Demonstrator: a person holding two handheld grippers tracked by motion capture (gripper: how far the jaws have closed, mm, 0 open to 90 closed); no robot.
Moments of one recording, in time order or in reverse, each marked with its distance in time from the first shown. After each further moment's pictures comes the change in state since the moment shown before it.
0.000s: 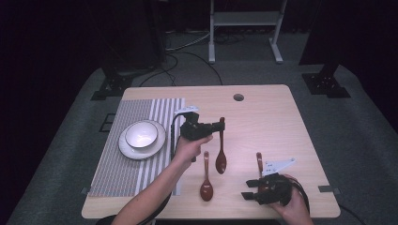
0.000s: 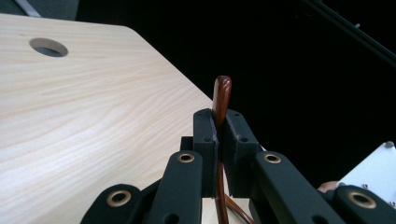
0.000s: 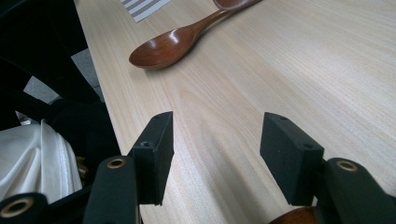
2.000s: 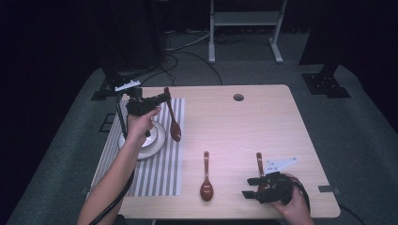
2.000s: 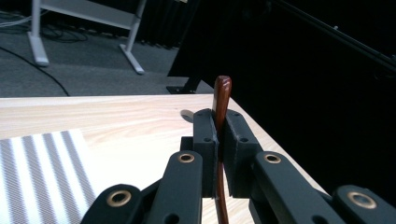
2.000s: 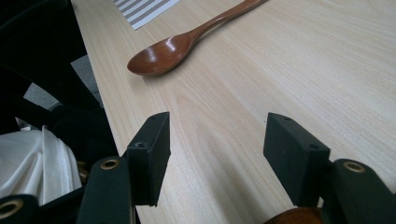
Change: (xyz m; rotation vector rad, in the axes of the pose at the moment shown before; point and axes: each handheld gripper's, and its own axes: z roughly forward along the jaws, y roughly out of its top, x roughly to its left) left arm 0.065 0.065 -0.133 -0.199 0.303 -0.013; right arm -0.002 0.001 -0.003 -0.019 -0.004 0.012
